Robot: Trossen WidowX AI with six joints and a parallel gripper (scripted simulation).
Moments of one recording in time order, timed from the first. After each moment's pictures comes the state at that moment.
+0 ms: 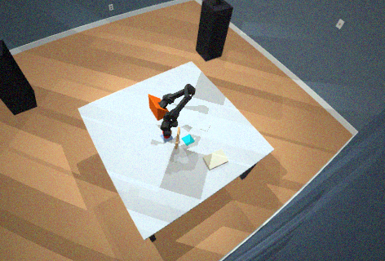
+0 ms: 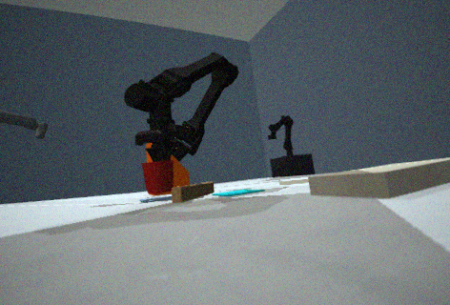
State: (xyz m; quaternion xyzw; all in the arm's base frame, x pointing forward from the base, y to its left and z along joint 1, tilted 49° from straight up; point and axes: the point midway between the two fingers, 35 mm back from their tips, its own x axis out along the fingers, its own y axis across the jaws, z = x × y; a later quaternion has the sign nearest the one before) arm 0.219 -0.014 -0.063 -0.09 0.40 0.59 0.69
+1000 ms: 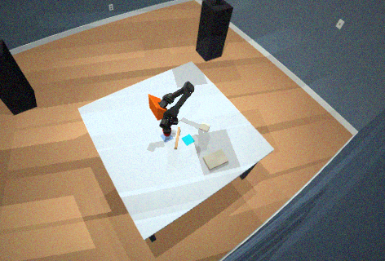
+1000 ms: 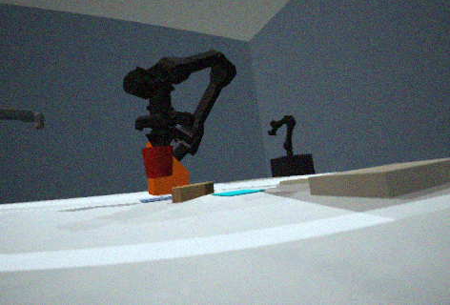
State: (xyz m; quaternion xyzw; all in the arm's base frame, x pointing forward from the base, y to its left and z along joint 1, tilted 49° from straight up) arm 0.220 -0.040 -0.040 -0.10 0.40 0.59 0.70
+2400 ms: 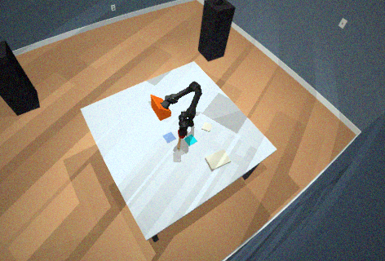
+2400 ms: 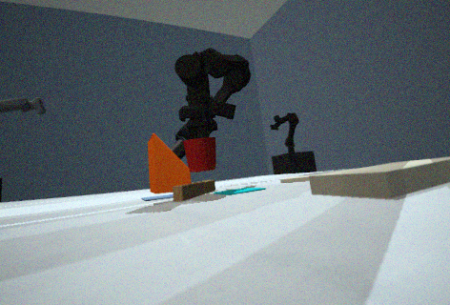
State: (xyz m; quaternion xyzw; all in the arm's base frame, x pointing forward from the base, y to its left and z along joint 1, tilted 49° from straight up) arm 0.284 0.017 0.025 -0.10 0.40 0.59 0.69
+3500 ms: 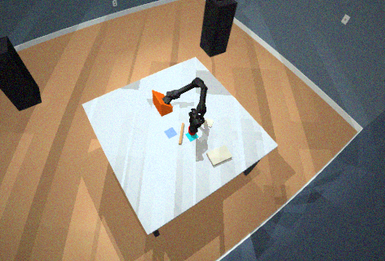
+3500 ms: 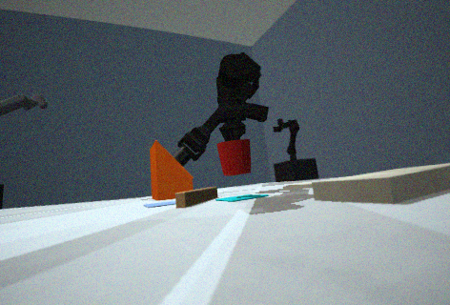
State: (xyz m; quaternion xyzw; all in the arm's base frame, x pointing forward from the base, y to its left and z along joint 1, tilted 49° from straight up) arm 0.327 0.059 0.070 -0.10 0.39 0.59 0.70
